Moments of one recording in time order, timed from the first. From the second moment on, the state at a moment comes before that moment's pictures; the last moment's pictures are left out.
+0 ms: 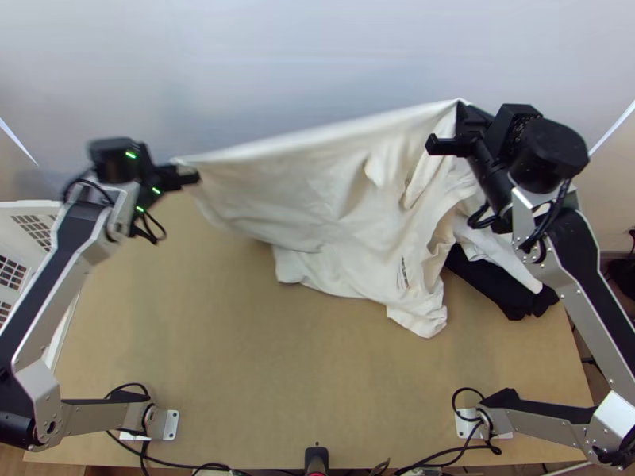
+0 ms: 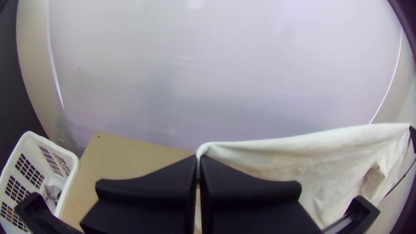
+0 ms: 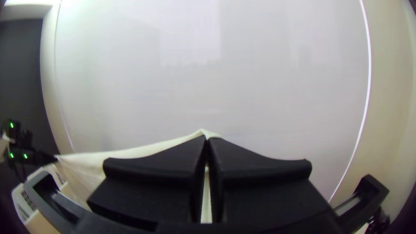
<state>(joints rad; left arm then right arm) -0.12 1.42 1.46 -0.45 -0.11 -0.26 0.41 1.34 1.57 -0.20 0.26 0.10</state>
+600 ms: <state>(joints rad) 0.03 1.45 2.00 -0.48 -0.25 -0.21 0.32 1.53 2.13 -0.30 0.19 -0.20</state>
